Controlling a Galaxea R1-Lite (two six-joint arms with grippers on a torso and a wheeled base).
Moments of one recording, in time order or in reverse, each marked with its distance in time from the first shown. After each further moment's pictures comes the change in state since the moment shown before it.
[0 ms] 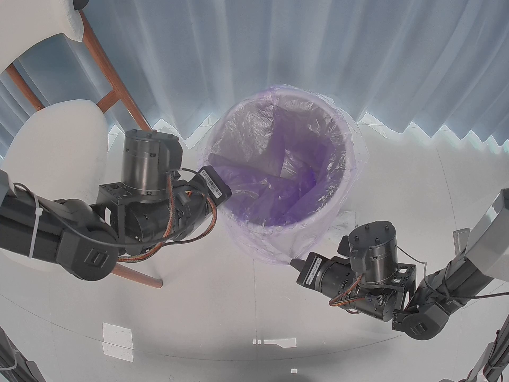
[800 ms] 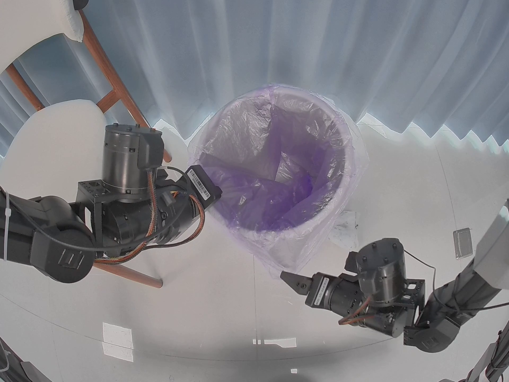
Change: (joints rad) left arm -0.008 -0.091 0.029 0.083 -0.001 0.008; right arm 0.032 -0.036 0.106 -0.020 -0.040 -0.058
